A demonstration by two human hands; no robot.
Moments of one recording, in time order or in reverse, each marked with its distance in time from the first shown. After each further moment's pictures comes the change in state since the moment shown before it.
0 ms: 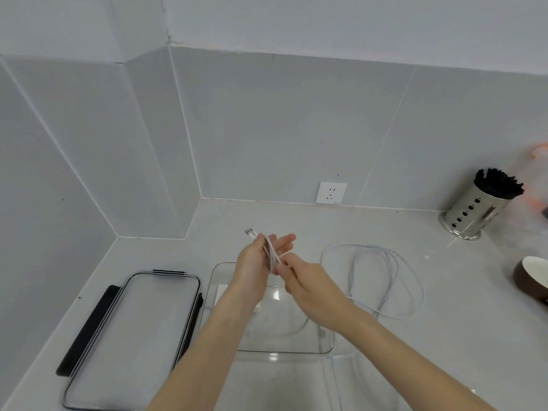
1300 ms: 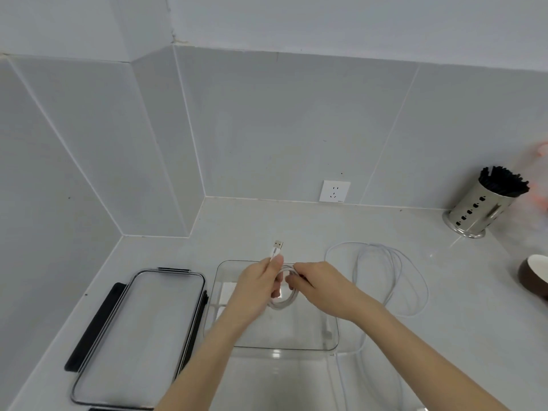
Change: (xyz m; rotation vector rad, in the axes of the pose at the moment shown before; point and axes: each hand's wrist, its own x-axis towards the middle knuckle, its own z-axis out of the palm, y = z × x) left_hand -0.036 -0.011 -0.019 0.742 -0.026 0.190; right_hand 0.004 0.017 -0.007 -0.184 -0.175 0.057
